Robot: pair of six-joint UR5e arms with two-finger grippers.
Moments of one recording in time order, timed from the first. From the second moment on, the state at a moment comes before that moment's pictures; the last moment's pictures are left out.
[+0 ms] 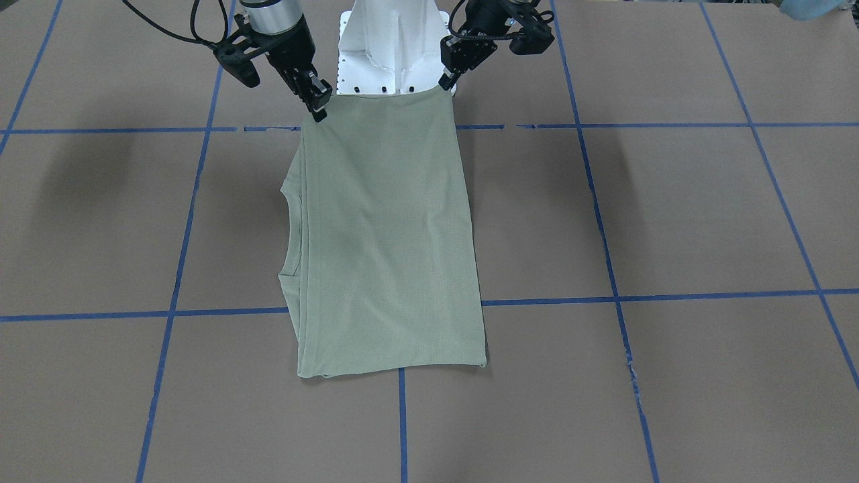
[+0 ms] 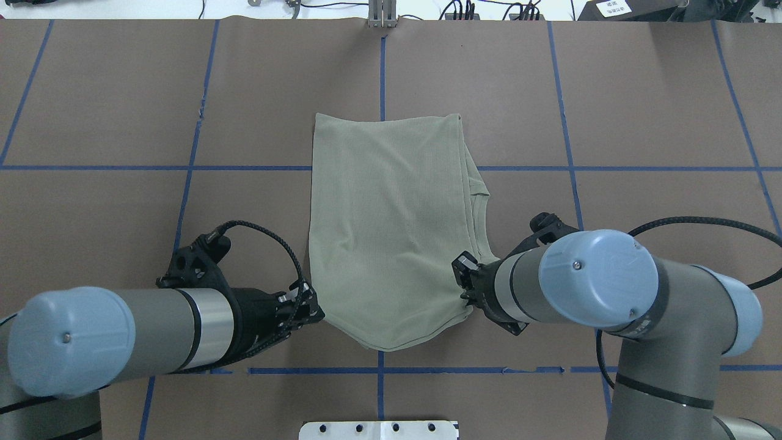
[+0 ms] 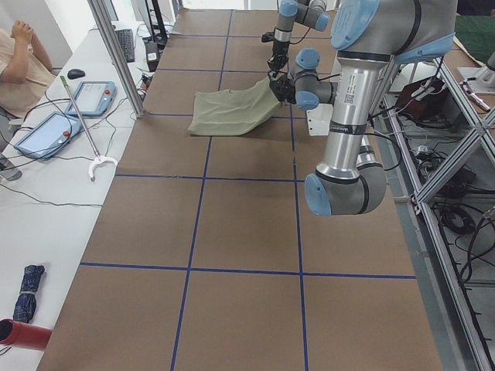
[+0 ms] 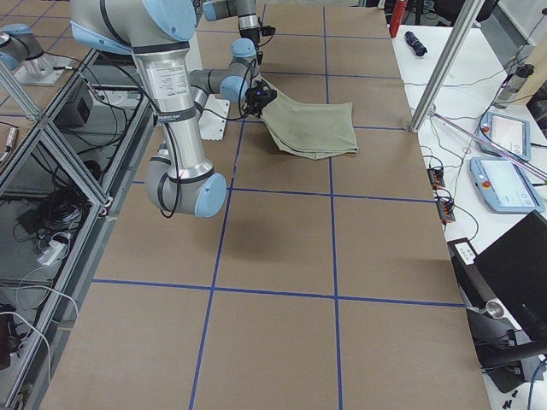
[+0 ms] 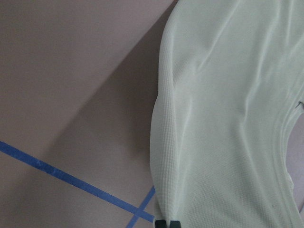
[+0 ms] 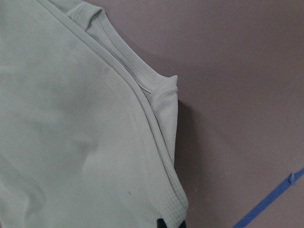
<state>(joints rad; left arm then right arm) -0.30 -1.89 -2.21 -1.90 -1.62 -2.06 0.38 -1.20 2.19 -1.63 1.72 2.19</state>
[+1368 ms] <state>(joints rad) -0.64 -2.14 -1.53 -2.30 -1.64 -1.83 0.75 -0.83 1.42 -1.32 1.89 2.04</state>
